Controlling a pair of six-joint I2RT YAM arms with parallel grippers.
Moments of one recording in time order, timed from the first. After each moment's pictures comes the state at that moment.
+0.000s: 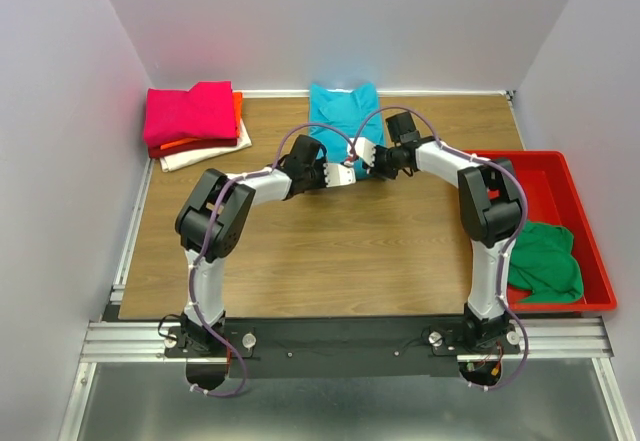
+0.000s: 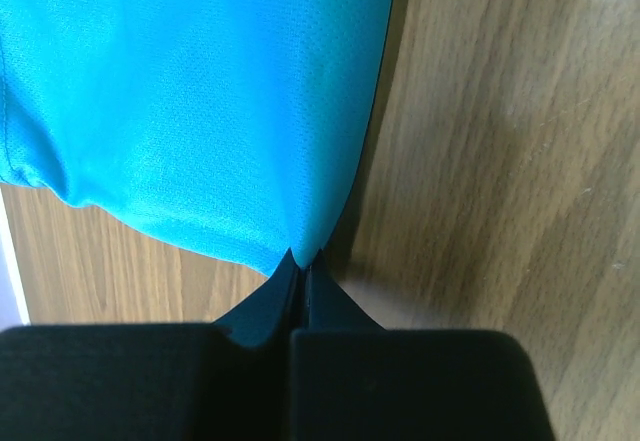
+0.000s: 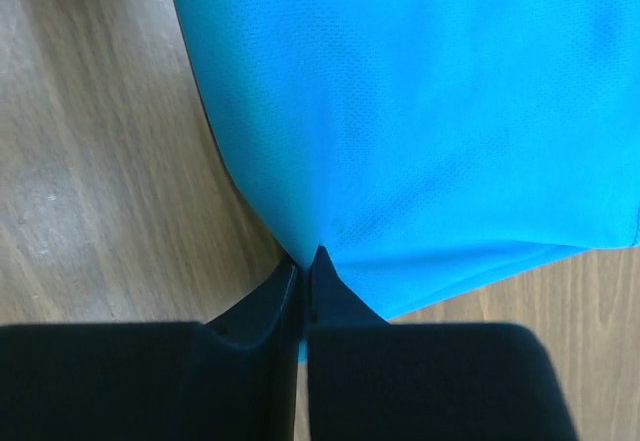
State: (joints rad) left arm -0.52 2.02 1.23 0.01 0.13 0.99; right arm 0.35 2.08 1.45 -0.36 -0.39 -1.08
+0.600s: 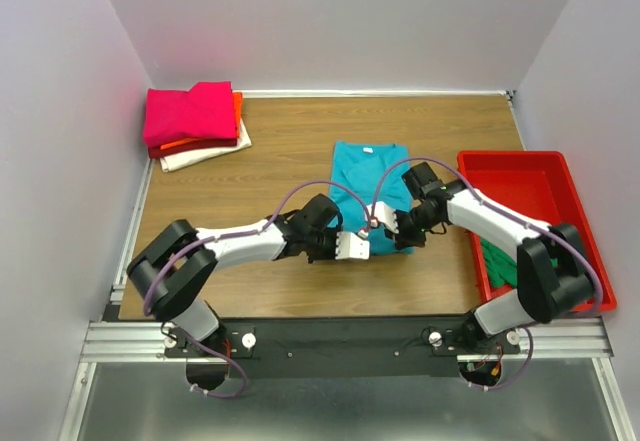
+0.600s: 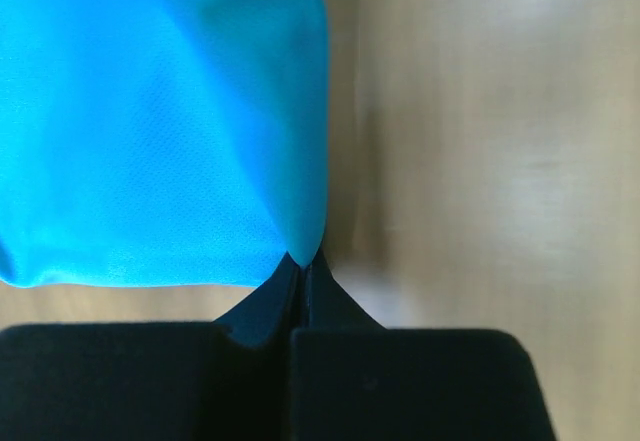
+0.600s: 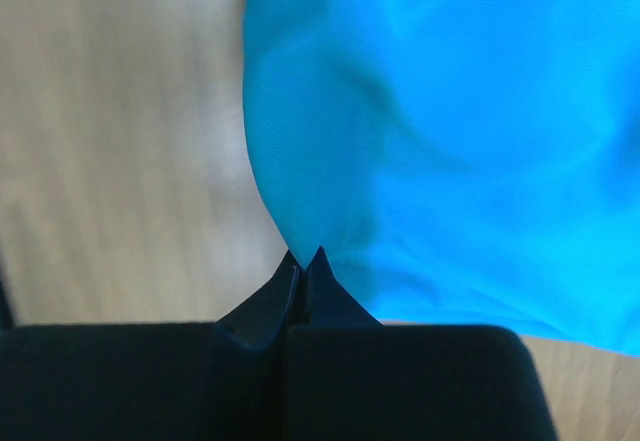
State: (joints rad) left arm -0.85 1.59 0.82 -0.17 0.29 0.77; right arm 0.44 1.53 0.92 -0.74 -0.49 -1.09
